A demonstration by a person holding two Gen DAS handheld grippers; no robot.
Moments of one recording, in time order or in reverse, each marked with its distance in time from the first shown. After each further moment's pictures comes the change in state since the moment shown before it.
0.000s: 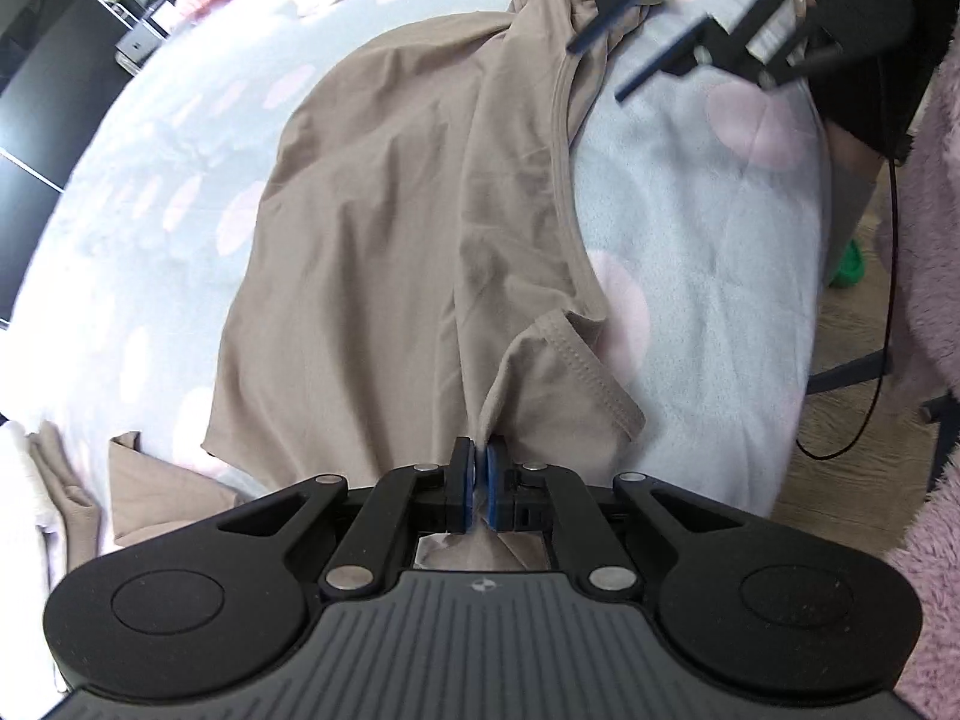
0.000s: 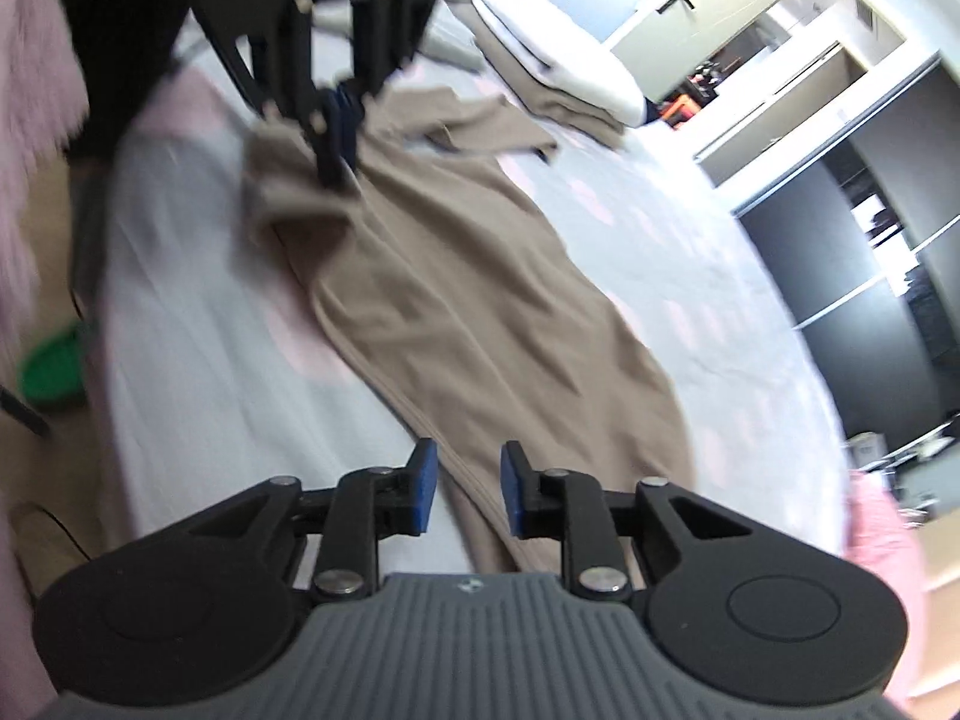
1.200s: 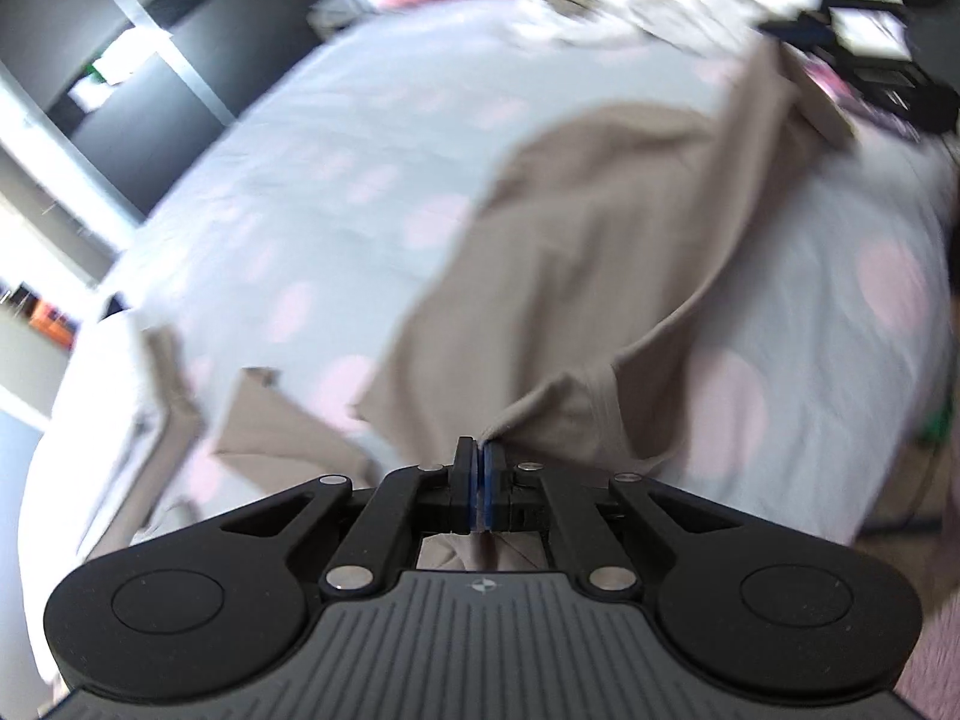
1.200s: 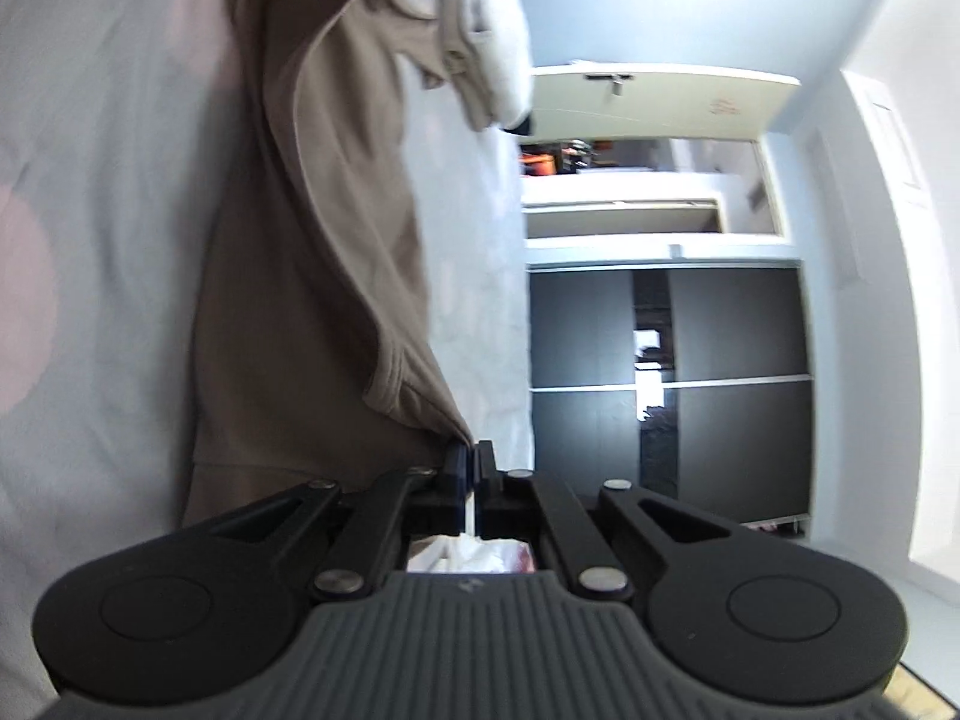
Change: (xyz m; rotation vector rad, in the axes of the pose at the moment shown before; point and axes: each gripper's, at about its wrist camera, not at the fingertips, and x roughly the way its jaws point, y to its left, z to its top) left arm -0.052 0.047 -0.001 -0.379 -0.092 0.244; right arm -0.005 -0.014 -0.078 -0.408 0.022 -0.573
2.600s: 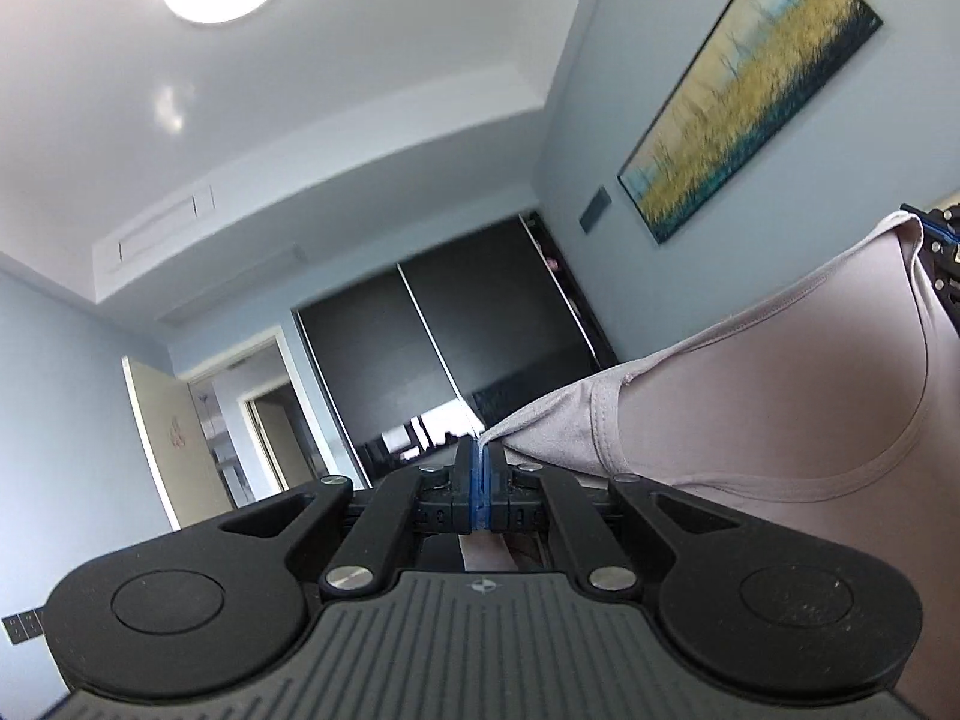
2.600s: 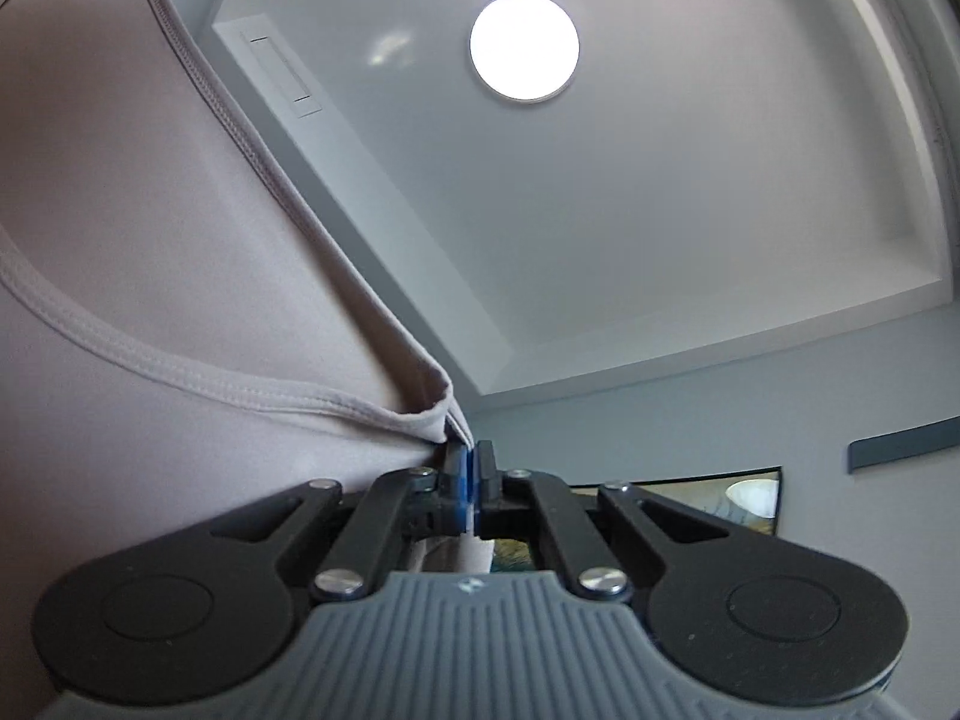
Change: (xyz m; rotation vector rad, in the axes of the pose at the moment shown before) left arm -0.314 0.101 0.124 -0.187 -0.781 0.486; right arm -0.097 -0.355 0.051 0.626 0.064 -0.947
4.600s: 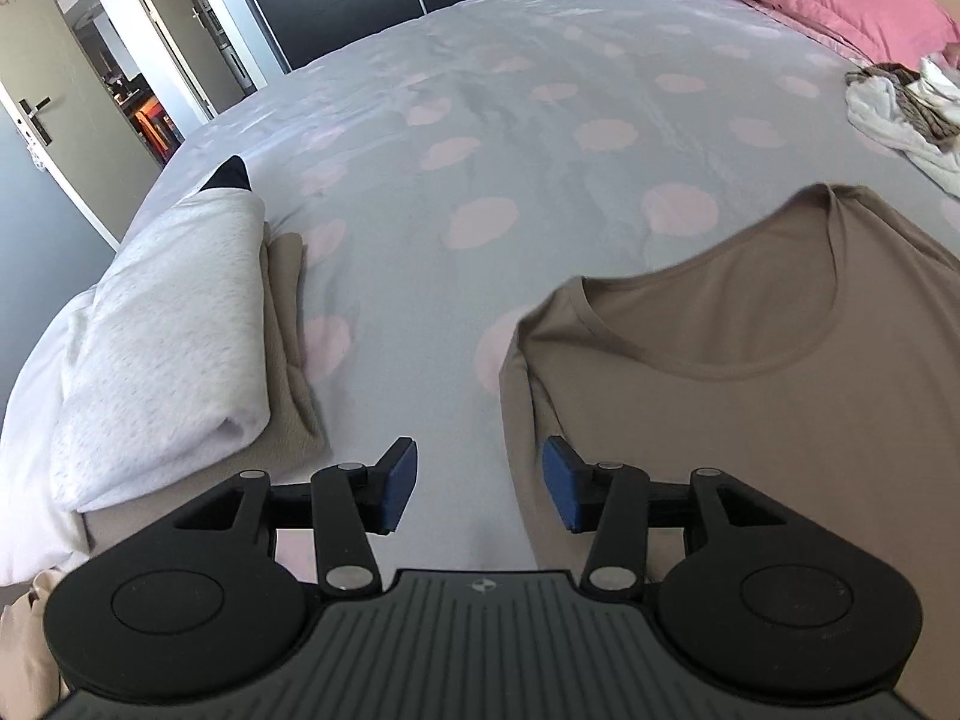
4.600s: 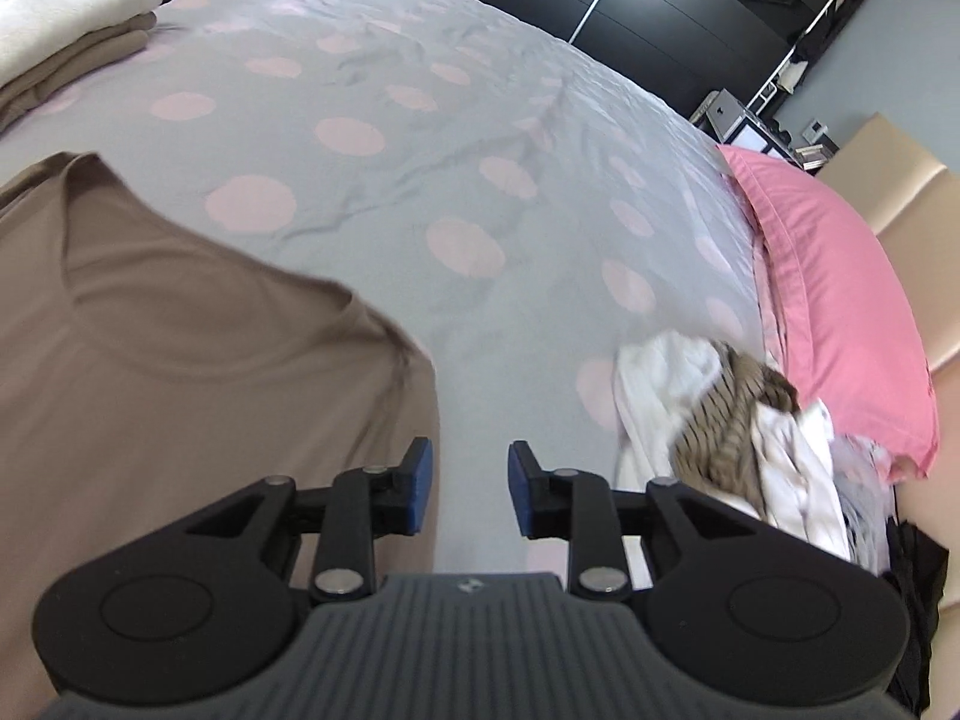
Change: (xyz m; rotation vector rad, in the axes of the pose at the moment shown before) left arm 0.266 -0.072 -0.364 -0.106 1.014 -0.220; right arm 0.107 0.333 -0.262 0.058 1.059 1.081
